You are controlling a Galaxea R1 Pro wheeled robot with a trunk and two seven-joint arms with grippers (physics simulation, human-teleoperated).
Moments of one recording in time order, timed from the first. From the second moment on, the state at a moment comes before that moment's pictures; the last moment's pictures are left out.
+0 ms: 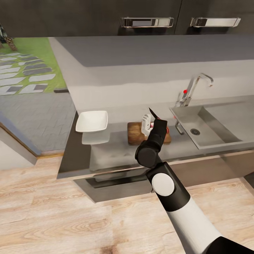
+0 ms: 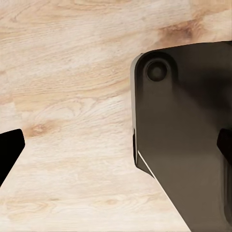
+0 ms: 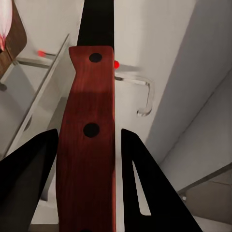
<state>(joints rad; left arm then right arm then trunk) 0.17 0.05 -0.35 -0.32 0.18 -0.58 0.31 -0.82 0.17 0.52 -1.50 2.17 0.84 0.90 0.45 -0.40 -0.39</state>
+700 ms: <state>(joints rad) 0.17 0.05 -0.35 -0.32 0.18 -0.58 0.31 -0.82 0.17 0.52 -1.50 2.17 0.85 0.91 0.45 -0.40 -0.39</state>
